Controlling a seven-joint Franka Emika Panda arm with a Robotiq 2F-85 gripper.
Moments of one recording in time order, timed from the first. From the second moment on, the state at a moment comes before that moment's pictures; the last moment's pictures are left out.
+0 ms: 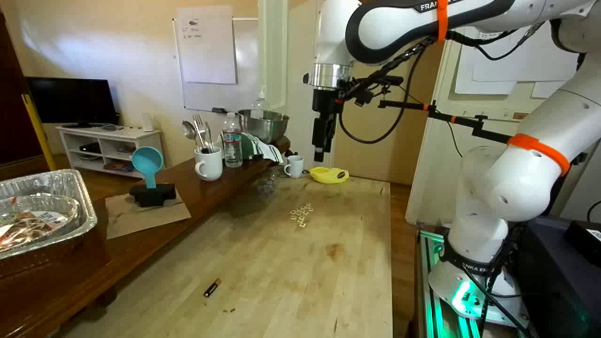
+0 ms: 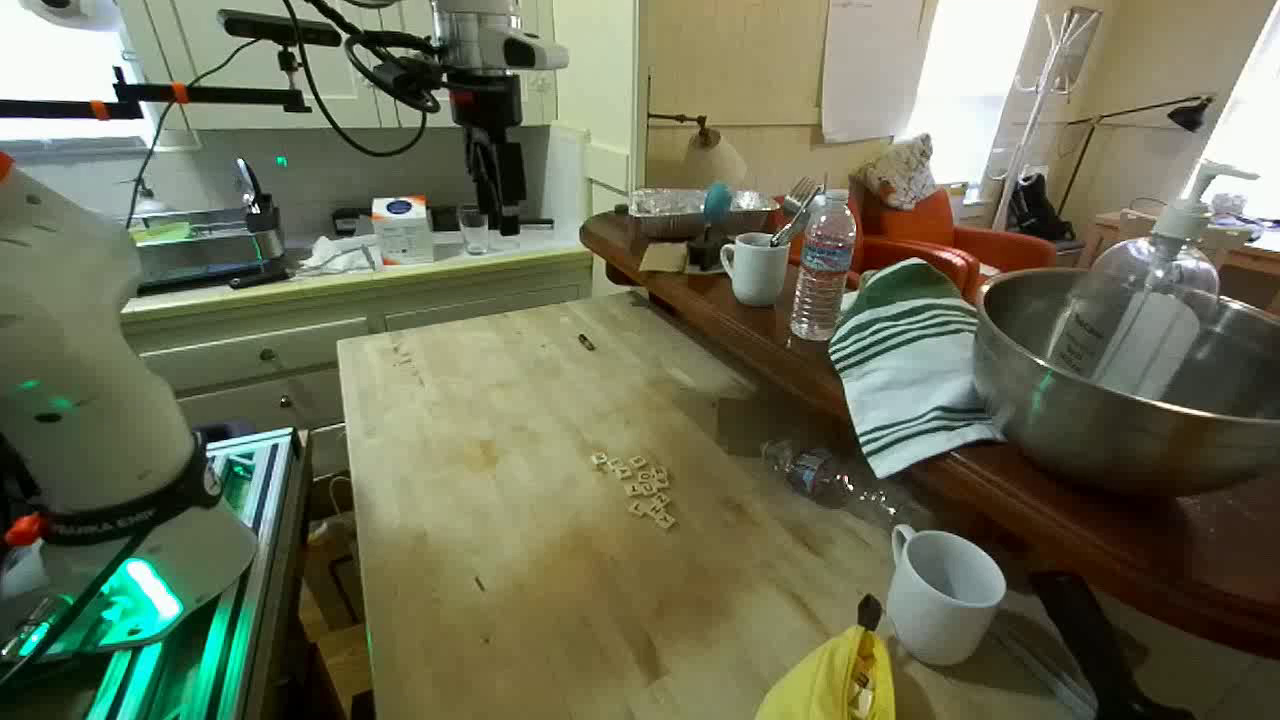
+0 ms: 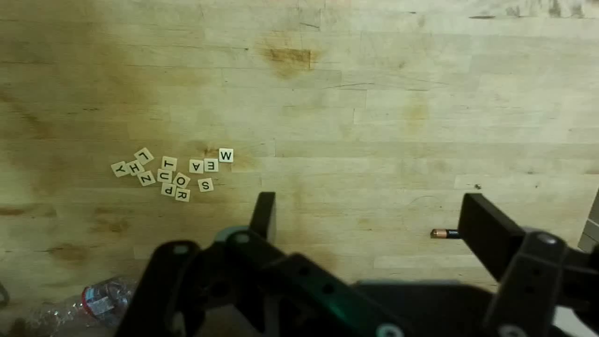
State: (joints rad) arm 0.08 -0.54 0.06 -2.41 0.07 1.91 0.00
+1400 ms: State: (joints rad) arm 0.01 -0.23 0.06 -2.55 -0.11 2.40 0.06
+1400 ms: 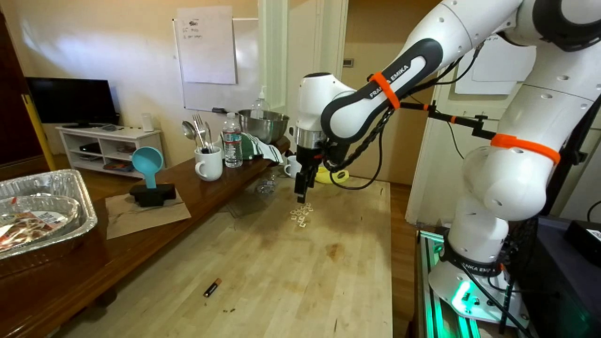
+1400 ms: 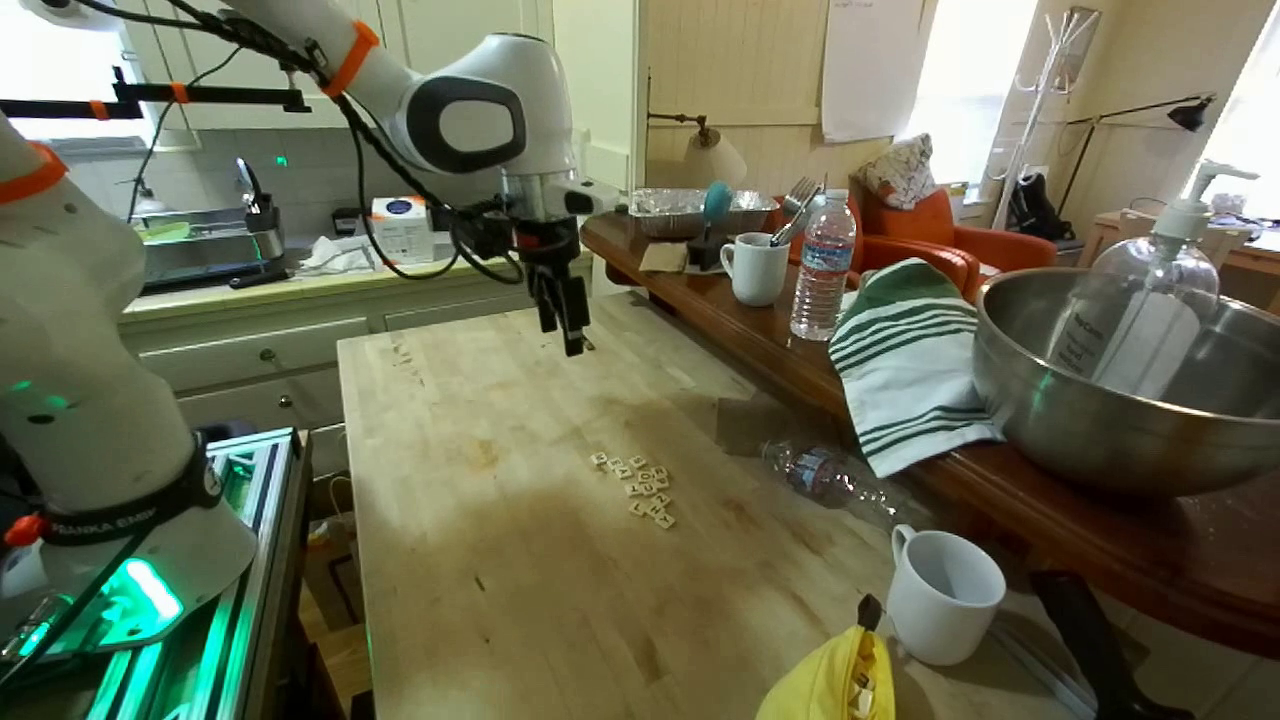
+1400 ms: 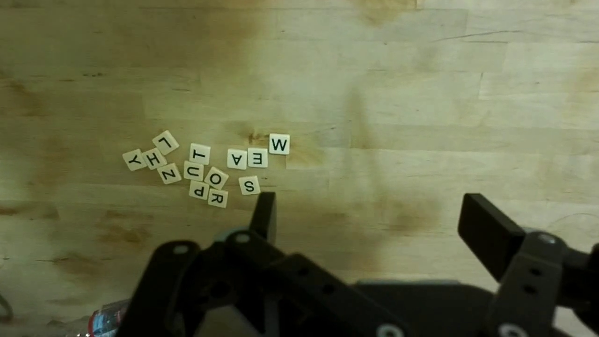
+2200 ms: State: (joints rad) arm -0.02 -0.06 0.04 -2.54 -0.18 2.48 0.06
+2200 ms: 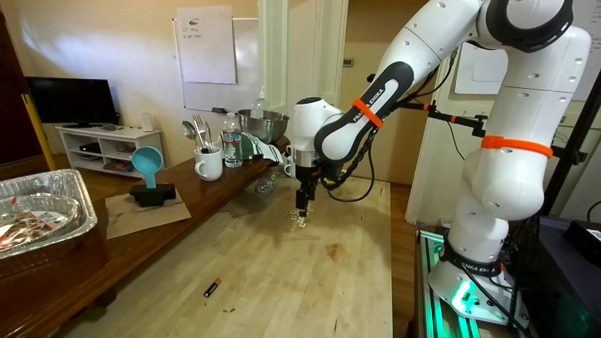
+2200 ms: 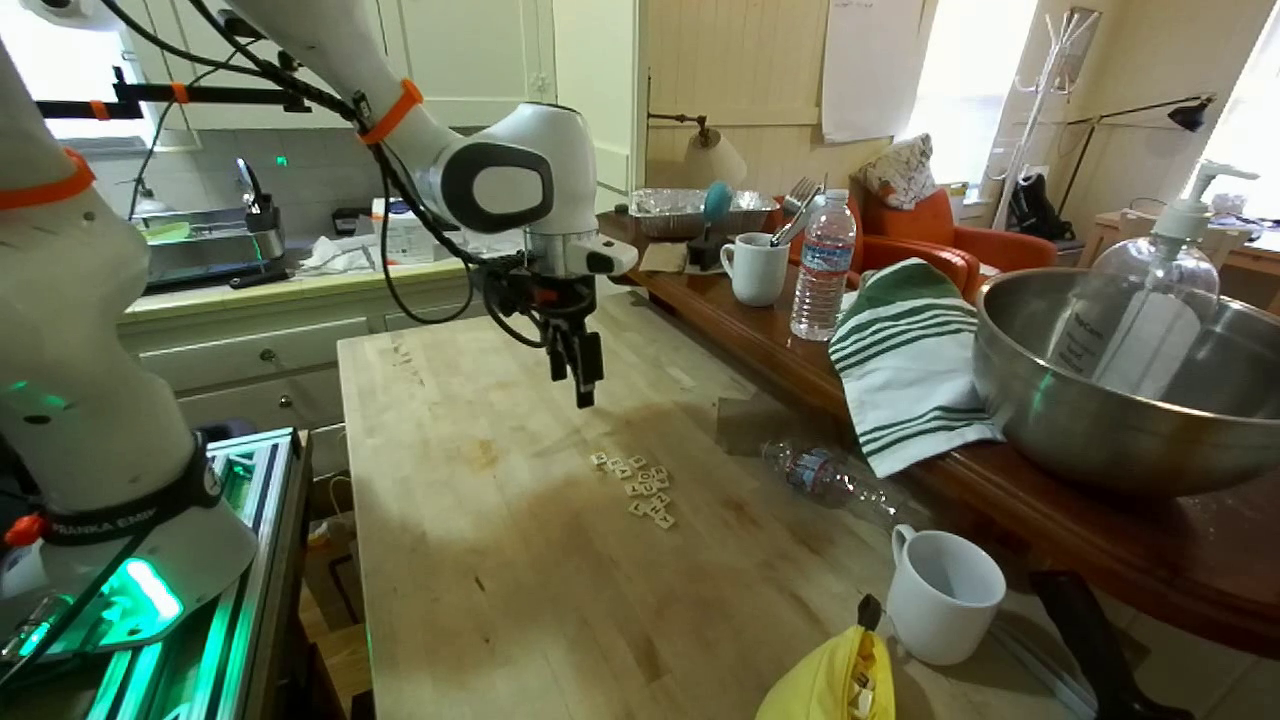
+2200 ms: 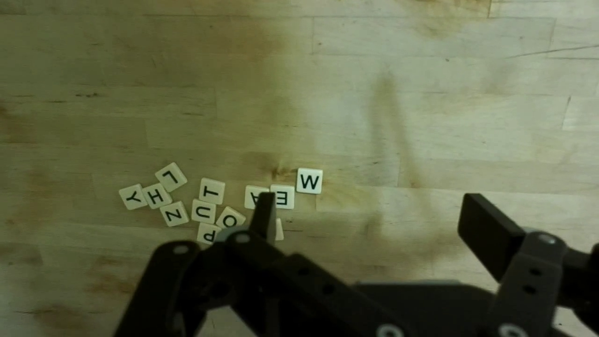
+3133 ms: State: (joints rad) arm -0.02 0.08 0.01 -2.55 -0.01 2.76 -0.13
